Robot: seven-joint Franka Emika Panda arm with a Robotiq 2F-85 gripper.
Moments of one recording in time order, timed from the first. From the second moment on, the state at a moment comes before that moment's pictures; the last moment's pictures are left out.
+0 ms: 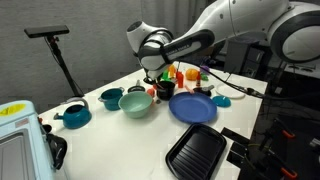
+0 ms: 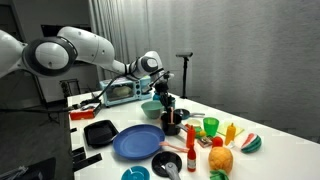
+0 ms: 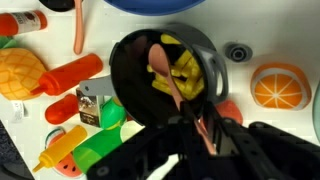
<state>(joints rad) 0.32 1.00 -0.15 -0.94 -0.31 1.90 0.50</state>
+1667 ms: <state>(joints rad) 0.28 1.04 -0.16 -0.81 -0.26 1.80 0.50</state>
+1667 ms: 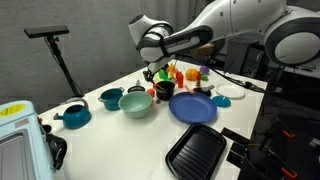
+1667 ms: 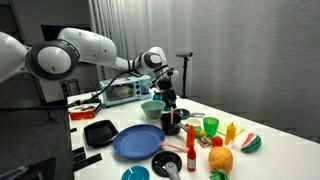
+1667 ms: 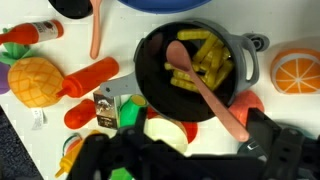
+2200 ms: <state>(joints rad) 0.28 1.11 -0.16 -0.72 -0.26 1.81 0.50</state>
